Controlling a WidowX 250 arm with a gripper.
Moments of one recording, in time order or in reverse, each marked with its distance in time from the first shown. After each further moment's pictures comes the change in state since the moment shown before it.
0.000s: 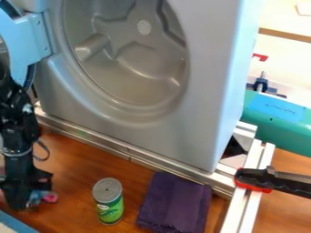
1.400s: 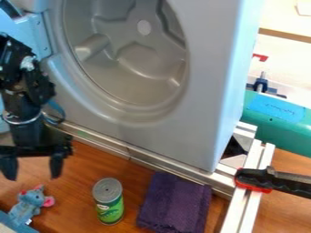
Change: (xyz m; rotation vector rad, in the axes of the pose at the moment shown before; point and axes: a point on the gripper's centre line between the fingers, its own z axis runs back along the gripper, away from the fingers) arm -0.048 -0.042 0.106 -0.096 -0.275 0.044
